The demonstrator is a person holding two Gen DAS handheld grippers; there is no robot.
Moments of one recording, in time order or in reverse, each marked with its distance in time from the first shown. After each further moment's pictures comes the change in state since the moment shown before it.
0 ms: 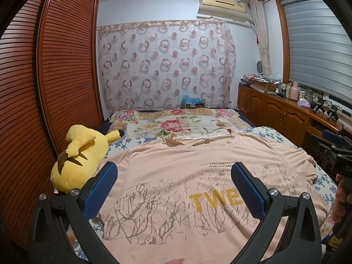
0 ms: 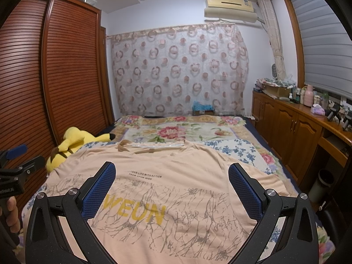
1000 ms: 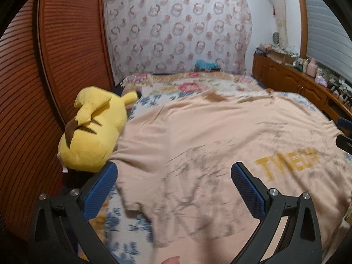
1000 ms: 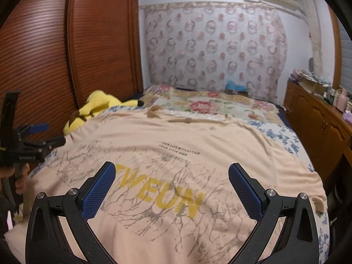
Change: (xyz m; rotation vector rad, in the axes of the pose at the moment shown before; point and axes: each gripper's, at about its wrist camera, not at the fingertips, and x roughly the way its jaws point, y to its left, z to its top) left arm 0.080 0.101 -0.048 -0.003 0.253 0.057; right arm 0.075 0.046 -0.033 -0.161 0.202 0.198
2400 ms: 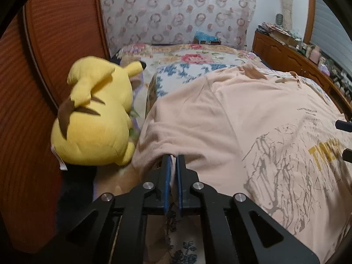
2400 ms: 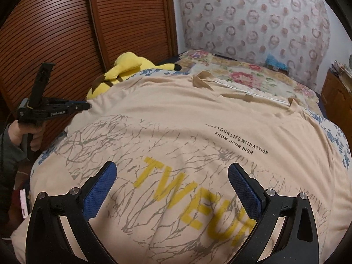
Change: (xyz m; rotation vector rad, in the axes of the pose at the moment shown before) left arm 0.067 0.085 0.014 0.024 0.180 -0.078; right arm 0.087 0.046 0.015 -0.070 0.226 0.222
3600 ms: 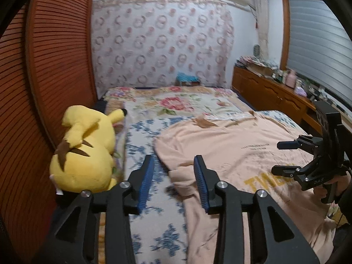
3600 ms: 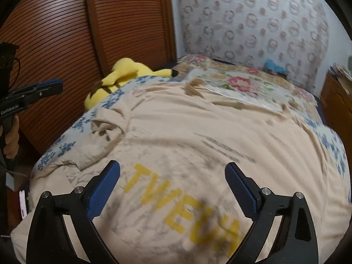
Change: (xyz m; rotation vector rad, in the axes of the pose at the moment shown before) left arm -0.106 -0.048 0.011 0.010 -0.283 -0.074; right arm 0.000 -0.007 0.020 -0.042 -0.020 0.023
